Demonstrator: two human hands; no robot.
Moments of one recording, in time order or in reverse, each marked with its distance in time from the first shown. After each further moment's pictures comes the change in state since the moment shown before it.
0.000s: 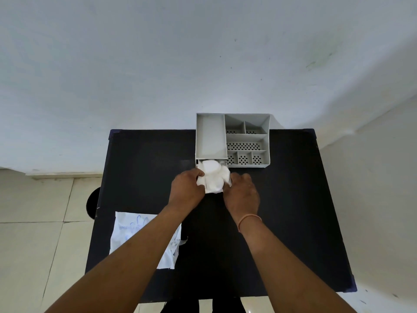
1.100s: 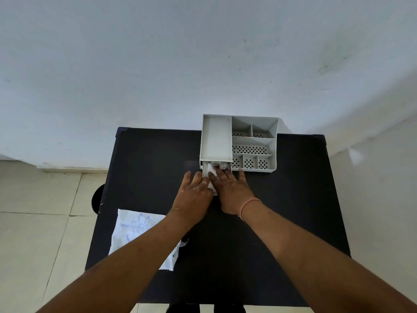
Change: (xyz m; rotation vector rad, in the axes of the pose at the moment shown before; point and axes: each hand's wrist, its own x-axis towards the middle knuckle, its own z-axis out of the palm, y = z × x) left_hand -0.015 -0.003 0.014 0.846 -0.076 0.486; right_hand 0.032 -0.019 -0.010 -0.557 -0.440 -0.613
